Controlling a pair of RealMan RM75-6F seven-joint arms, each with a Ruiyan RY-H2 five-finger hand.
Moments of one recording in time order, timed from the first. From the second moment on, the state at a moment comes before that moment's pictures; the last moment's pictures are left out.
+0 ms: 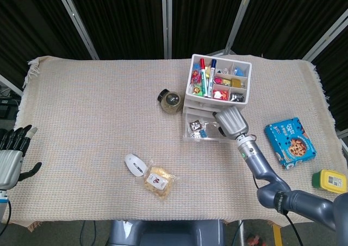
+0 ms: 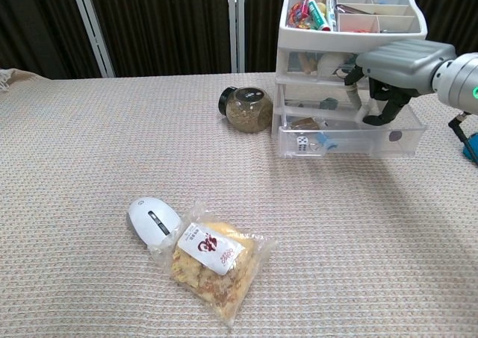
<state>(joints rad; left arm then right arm) -0.16 -1.12 -0.05 -1.60 1.47 1.43 0.08 0.81 -1.48 0.16 -1.30 -1.17 0.98 -0.45</state>
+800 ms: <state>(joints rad) -0.15 -1.12 -0.05 -1.60 1.47 1.43 0.09 0.64 -1.23 0.18 -1.48 -1.17 1.15 -0.39</state>
